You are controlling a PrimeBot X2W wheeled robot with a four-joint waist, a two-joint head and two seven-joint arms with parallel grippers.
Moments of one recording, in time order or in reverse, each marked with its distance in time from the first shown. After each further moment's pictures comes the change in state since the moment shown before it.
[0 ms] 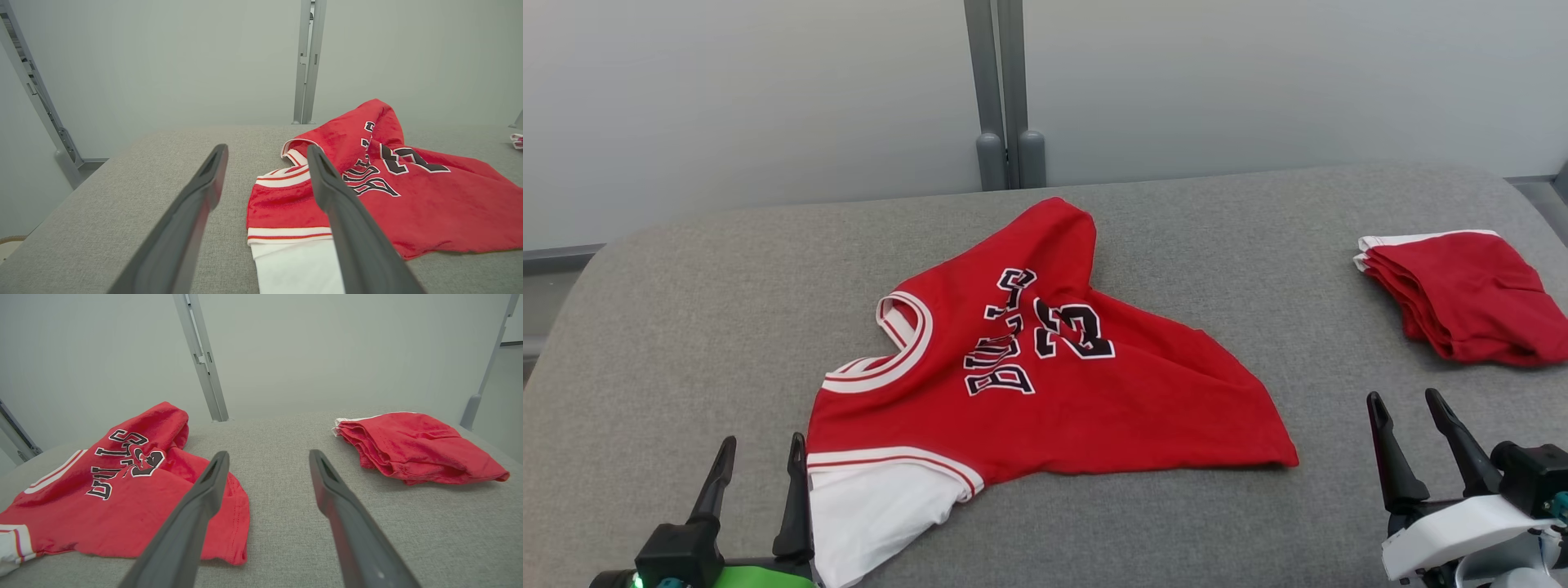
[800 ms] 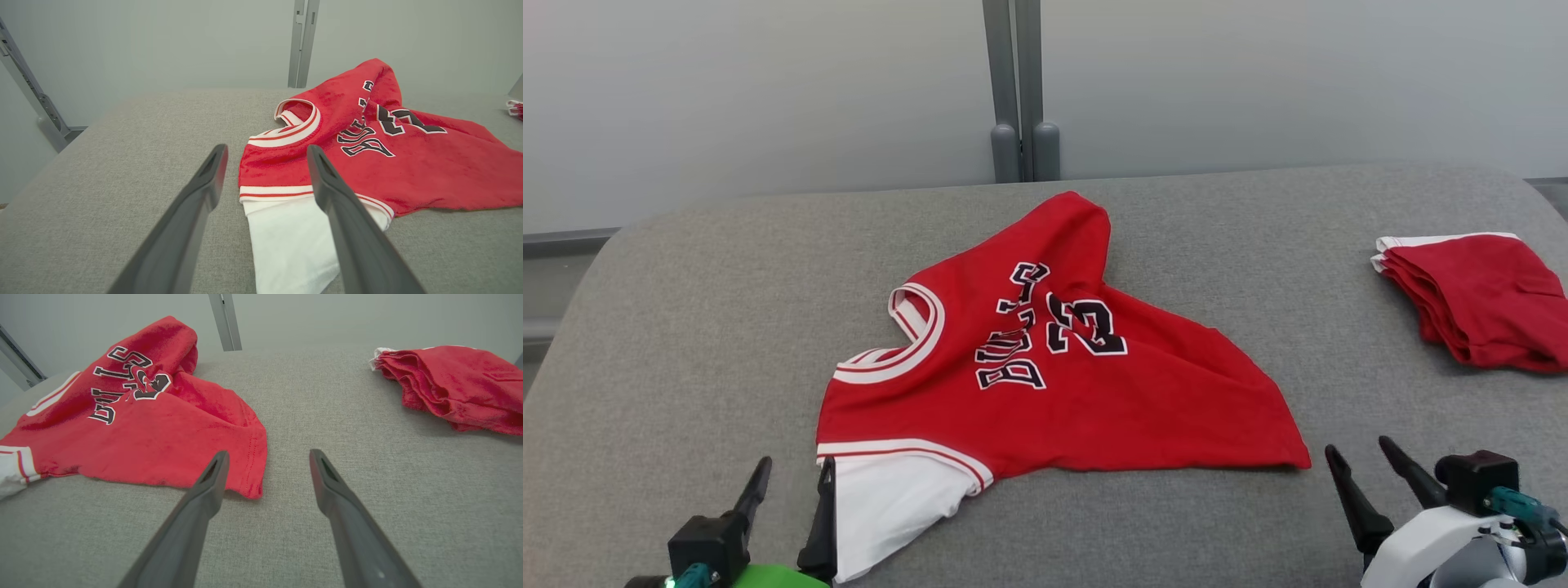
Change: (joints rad) left arm -0.004 -0.025 0.001 0.049 0.017 -0.058 0.087; right arm -0.023 -0.058 0.128 0.096 0.040 0.000 0.114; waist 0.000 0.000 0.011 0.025
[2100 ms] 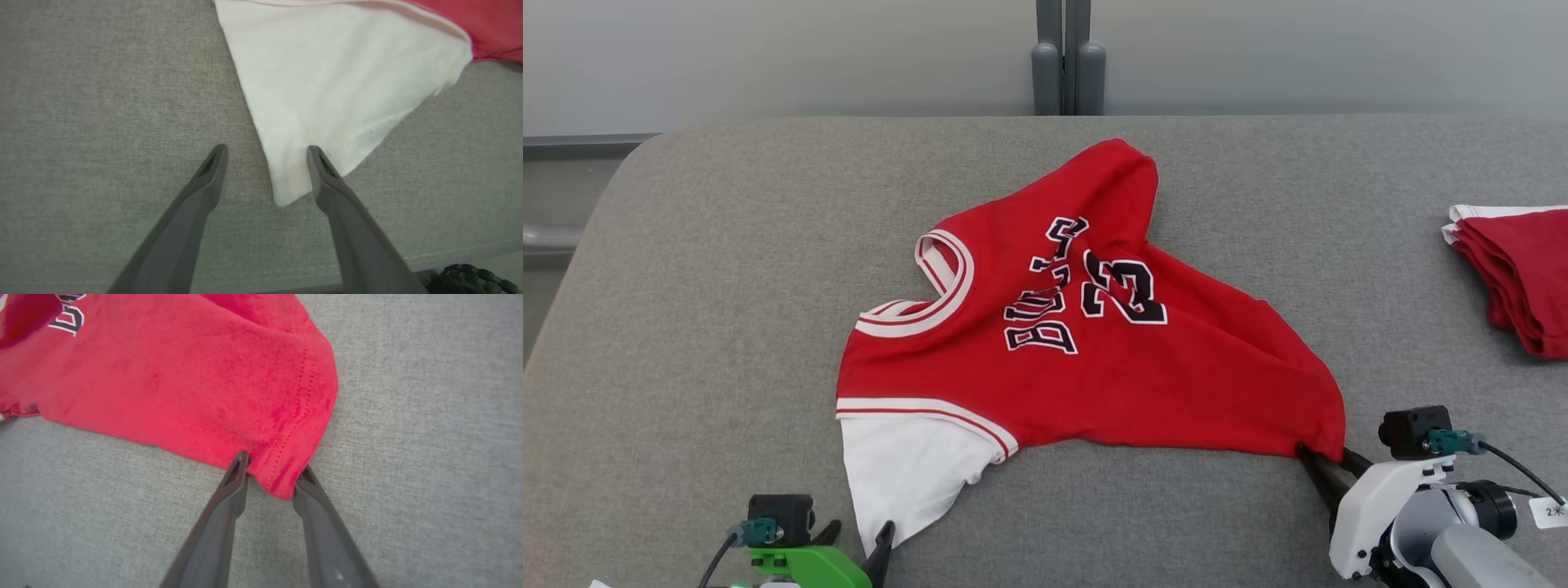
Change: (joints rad) left arm -0.105 -0.003 -0.108 0.193 -0.139 -0.074 0.403; right arm -0.219 -0.044 0.229 0.219 0.174 0.000 0.171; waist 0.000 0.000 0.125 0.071
